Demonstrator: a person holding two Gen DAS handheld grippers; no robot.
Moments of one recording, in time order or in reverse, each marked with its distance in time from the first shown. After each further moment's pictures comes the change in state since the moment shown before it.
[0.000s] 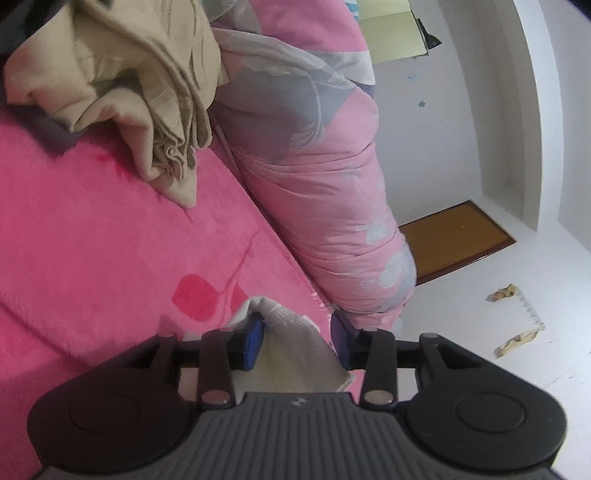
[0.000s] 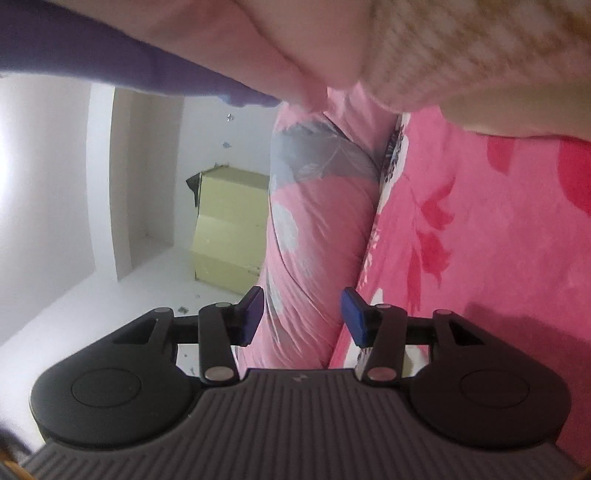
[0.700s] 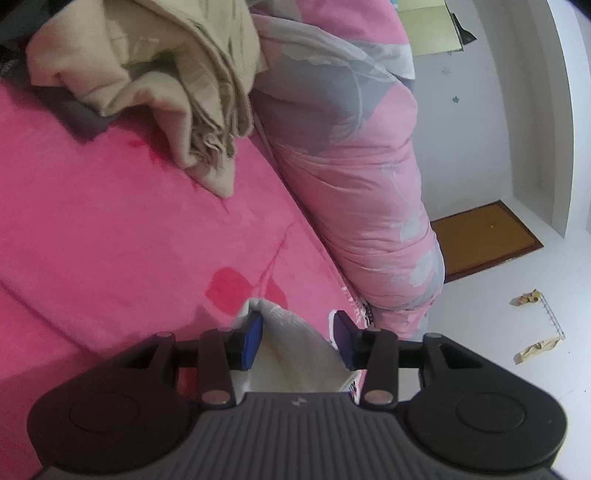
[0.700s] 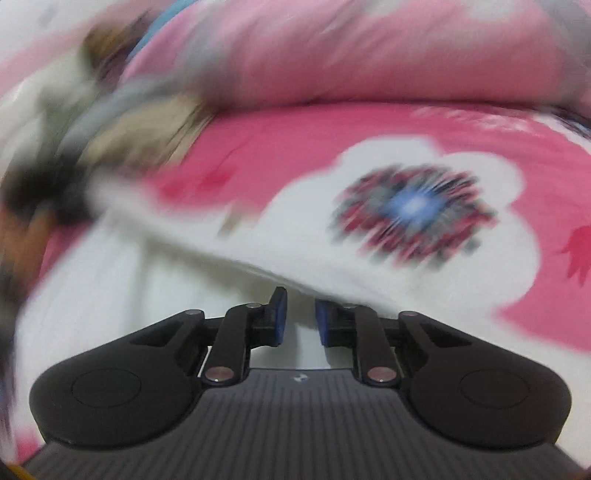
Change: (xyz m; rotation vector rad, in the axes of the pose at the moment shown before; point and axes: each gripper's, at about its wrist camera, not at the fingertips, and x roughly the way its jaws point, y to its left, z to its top) left arm 0.002 0.017 0.006 -0.070 0.019 0.081; right arm 0.174 0.110 -0.177 -1.003 0.794 -0.371
